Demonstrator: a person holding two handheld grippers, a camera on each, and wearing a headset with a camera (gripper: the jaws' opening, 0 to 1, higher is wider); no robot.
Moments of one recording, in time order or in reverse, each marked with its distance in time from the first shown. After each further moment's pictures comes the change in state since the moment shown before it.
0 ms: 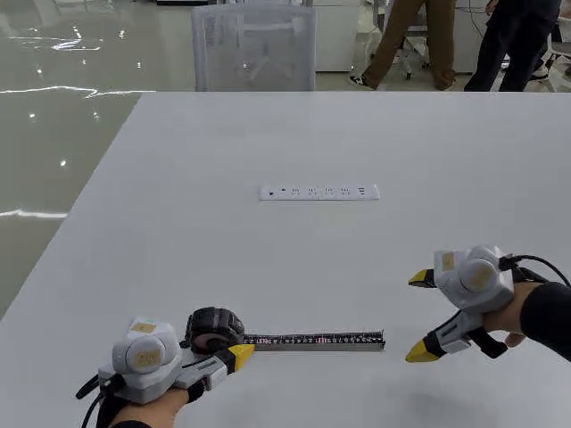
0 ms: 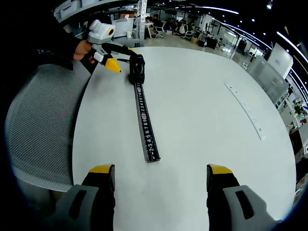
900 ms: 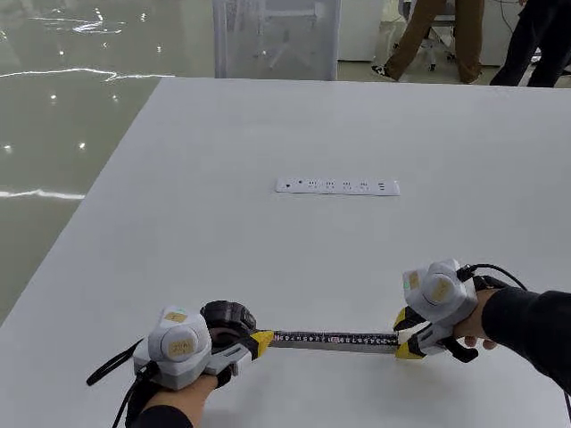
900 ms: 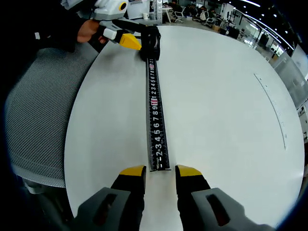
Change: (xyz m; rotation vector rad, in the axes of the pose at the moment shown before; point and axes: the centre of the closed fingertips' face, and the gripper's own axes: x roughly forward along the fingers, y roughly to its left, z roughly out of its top) left arm 0.021 0.011 -0.006 -0.095 0.005 0.087; right arm 0.052 0.011 -0.015 -0.071 0.124 0.134
